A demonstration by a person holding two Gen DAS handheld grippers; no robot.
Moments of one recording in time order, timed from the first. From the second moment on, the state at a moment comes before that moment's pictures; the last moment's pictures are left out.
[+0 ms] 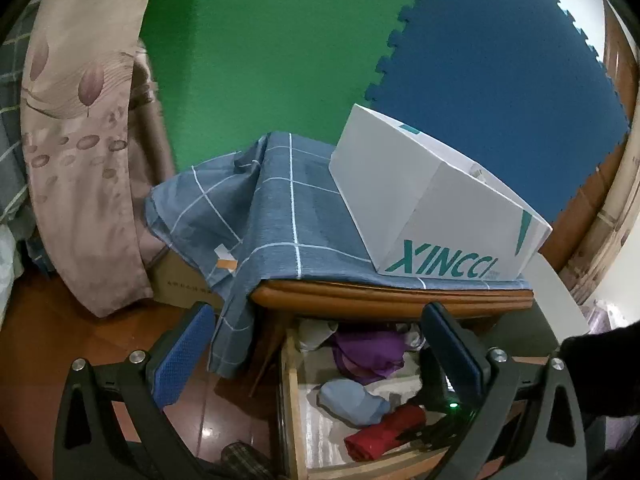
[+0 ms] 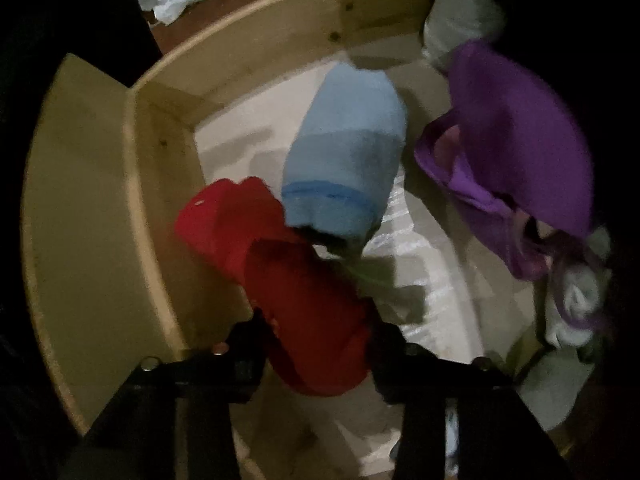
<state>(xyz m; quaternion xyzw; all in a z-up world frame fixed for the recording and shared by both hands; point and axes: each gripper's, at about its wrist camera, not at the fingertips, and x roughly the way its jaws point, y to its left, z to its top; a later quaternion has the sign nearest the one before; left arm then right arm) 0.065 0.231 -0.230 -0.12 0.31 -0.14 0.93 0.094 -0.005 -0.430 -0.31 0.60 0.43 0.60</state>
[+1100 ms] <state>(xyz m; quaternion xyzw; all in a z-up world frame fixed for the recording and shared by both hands) 0.069 0.227 -0.232 -0.11 0.33 -0.12 0.93 -0.003 -0.102 -0.161 -0.23 0.38 0.32 0.84</state>
